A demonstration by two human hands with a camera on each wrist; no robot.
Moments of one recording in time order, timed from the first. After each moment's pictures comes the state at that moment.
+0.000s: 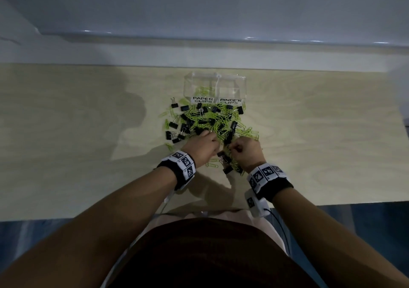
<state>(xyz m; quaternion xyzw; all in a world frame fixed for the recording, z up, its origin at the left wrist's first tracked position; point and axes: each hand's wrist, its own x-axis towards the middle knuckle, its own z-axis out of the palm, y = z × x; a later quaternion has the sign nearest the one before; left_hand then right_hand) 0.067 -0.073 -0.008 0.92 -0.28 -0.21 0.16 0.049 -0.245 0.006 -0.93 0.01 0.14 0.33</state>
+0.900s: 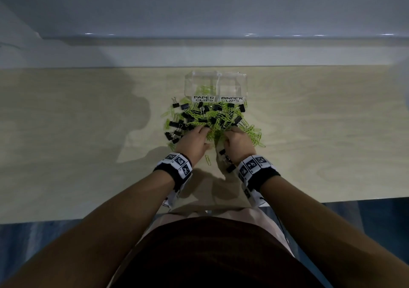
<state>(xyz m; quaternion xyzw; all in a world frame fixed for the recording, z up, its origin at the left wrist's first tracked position) 0.064 -0.059 -0.010 0.95 -0.13 -0.18 0.23 0.065 -0.217 -0.005 -0.97 -0.09 0.13 0.21</state>
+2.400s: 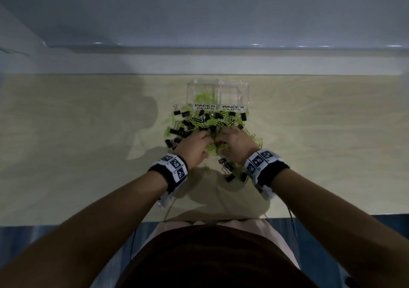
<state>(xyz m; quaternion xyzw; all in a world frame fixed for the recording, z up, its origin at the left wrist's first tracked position) 0.080 -0.053 -0.001 0.94 -0.19 -0.22 0.19 0.099 -0.230 0.010 -0.93 -0.26 0.20 0.16</state>
